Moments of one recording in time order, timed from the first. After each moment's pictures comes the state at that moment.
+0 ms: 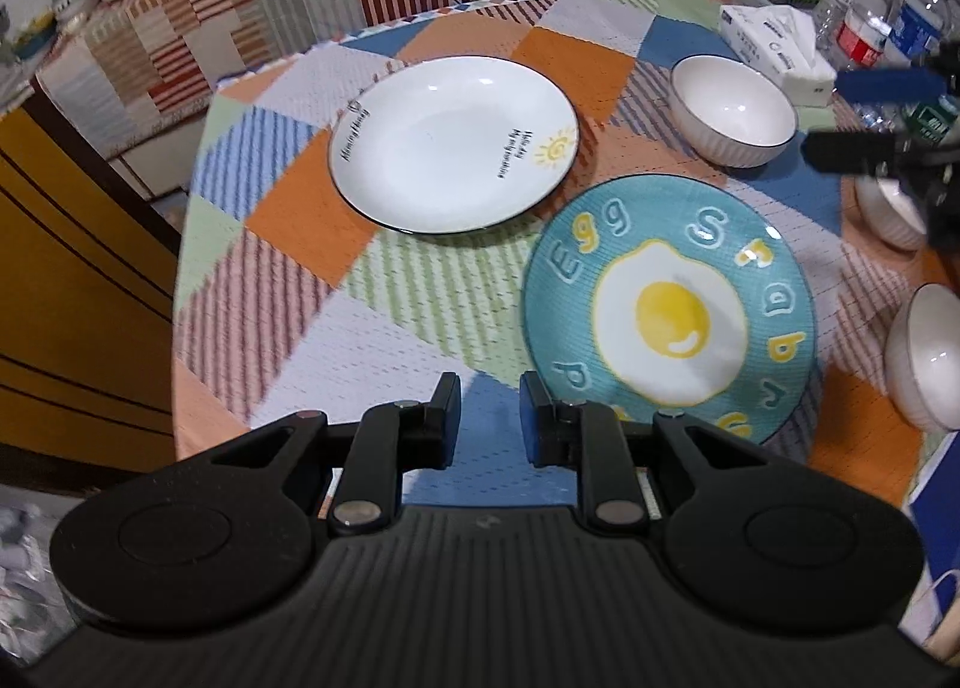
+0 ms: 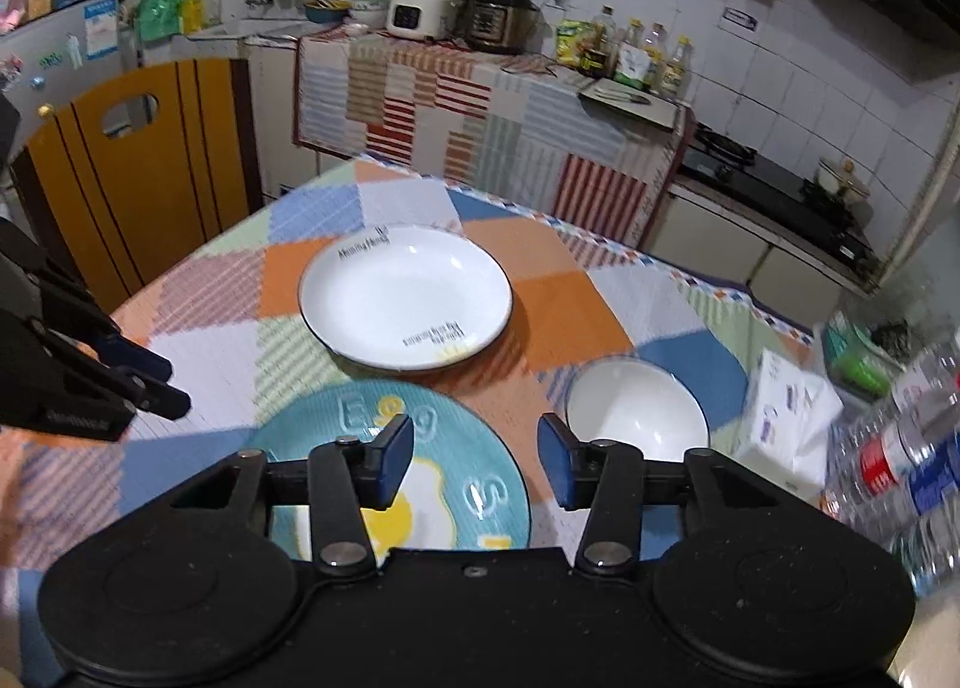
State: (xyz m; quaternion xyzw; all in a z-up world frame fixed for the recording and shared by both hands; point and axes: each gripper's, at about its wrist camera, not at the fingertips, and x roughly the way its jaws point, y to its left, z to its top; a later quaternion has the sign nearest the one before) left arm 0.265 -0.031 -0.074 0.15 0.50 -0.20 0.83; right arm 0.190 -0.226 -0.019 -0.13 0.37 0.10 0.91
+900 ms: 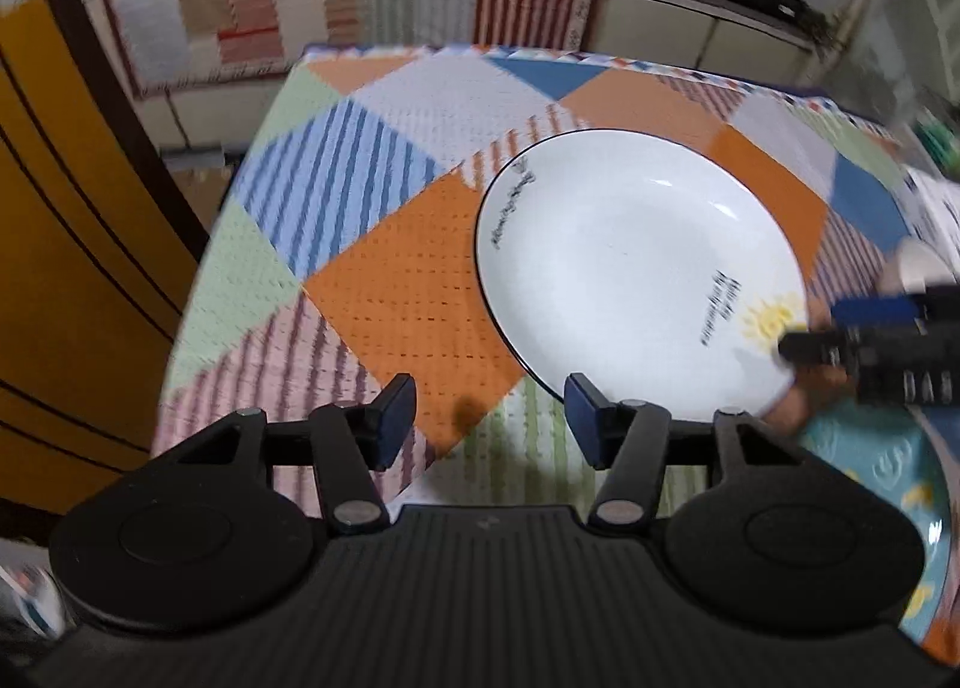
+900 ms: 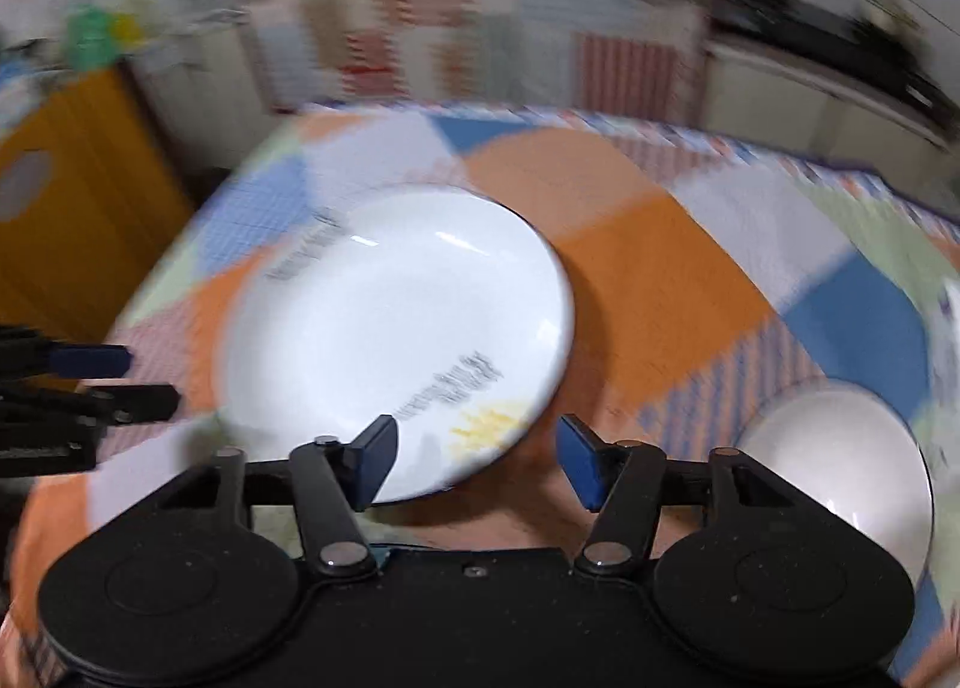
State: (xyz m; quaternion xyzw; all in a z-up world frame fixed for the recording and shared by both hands) left arm 0.420 0.018 -0.154 0.00 0.49 -0.13 0.86; right arm 0.363 -0.215 -0.133 0.01 0.48 0.08 0.87
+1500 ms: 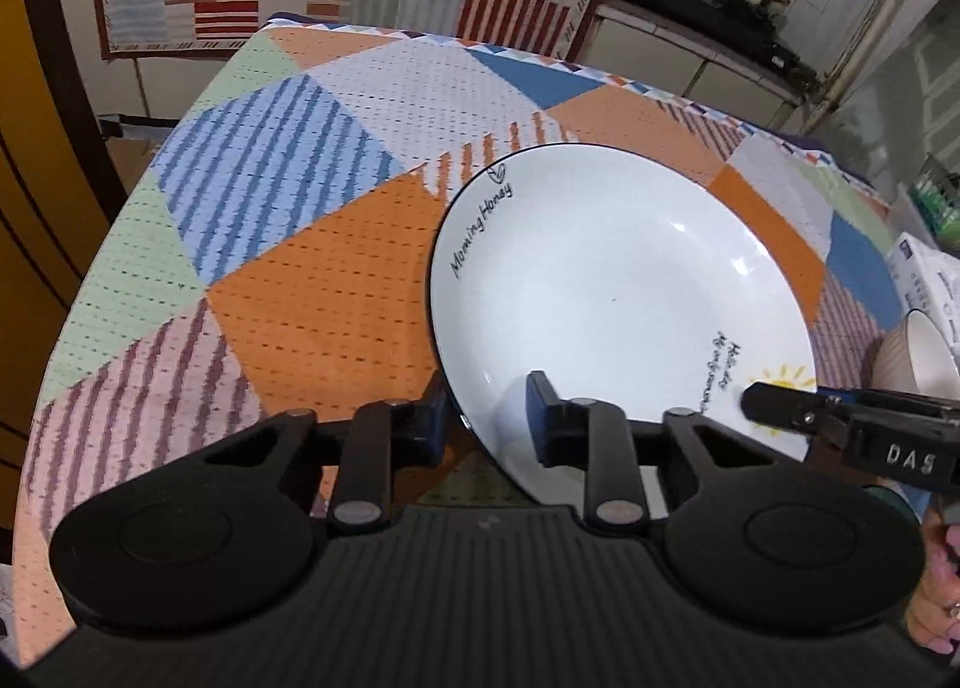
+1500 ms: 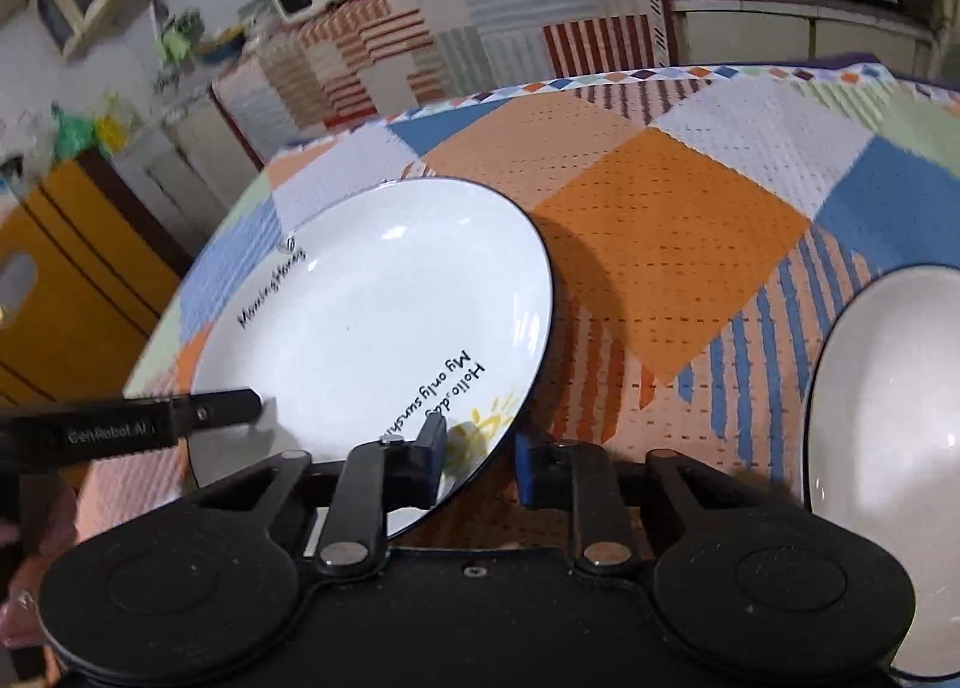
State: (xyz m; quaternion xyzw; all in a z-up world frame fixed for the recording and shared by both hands) left arm 0.449 0.006 -0.193 -0.07 0.47 -0.15 0.87; right arm 0.368 -0.244 -0.174 0.13 0.44 0.10 0.88
